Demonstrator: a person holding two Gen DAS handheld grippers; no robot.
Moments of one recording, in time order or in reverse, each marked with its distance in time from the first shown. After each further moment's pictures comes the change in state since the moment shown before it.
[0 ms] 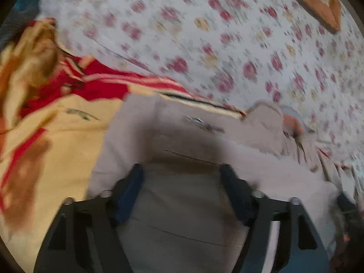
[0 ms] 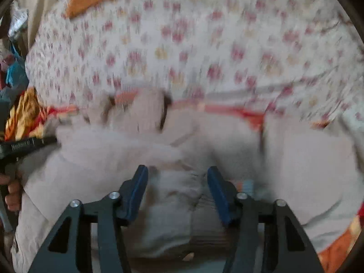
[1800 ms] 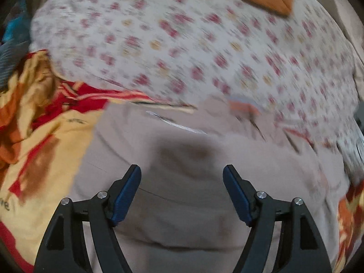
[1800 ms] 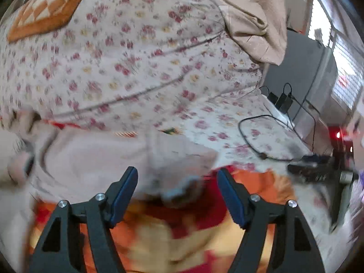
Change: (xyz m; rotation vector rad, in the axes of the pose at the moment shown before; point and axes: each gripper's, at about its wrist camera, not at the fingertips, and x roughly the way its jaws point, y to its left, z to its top) left arm -0.066 -0.044 -0.033 0.104 -0.069 -0.039; right arm -0.148 -0.232 -0.021 -0.041 -0.019 -0.466
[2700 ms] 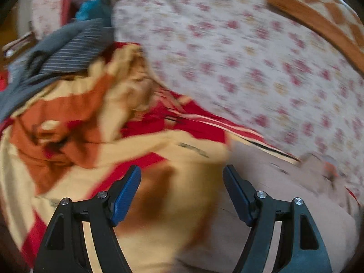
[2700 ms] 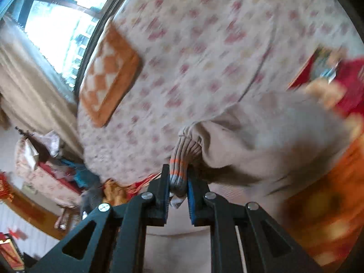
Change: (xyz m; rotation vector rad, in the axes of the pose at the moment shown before) left arm -0.018 0.134 0.038 -0.263 -0.090 0.400; right arm -0.029 0.152 0.020 0.726 0.085 0.940
